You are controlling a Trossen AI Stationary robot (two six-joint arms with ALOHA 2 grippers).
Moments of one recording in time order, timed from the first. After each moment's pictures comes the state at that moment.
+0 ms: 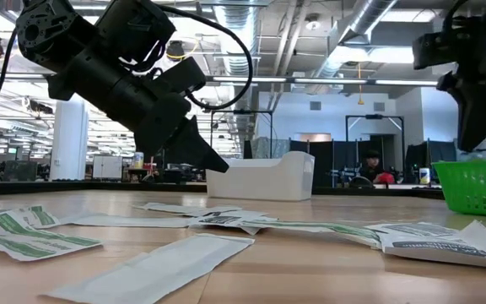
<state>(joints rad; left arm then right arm) -0.23 1.59 0.61 0.57 -0.41 -0.07 0.53 1.32 0.82 -1.01 0.36 0.85</state>
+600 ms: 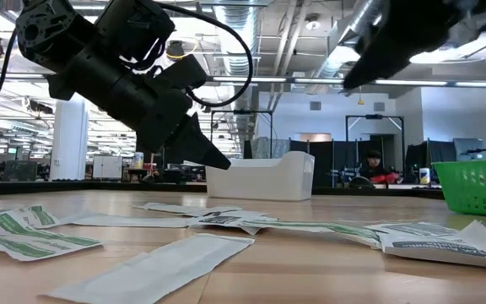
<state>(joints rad) -0.23 1.59 0.61 0.58 -0.41 -0.07 0.50 1.45 0.88 -0.26 0.41 0.34</state>
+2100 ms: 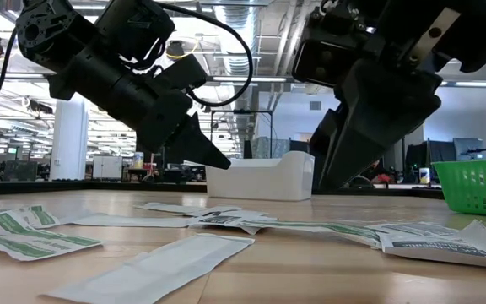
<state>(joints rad) -0.23 1.59 0.61 0.58 -0.41 -0.06 0.40 1.85 0.92 0.07 -0.12 0.46</state>
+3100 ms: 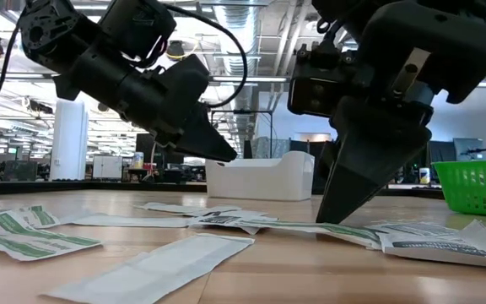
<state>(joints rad) -0.21 1.58 0.61 0.63 -0.42 -0.28 0.41 1.93 0.92 0.12 -0.10 0.60</state>
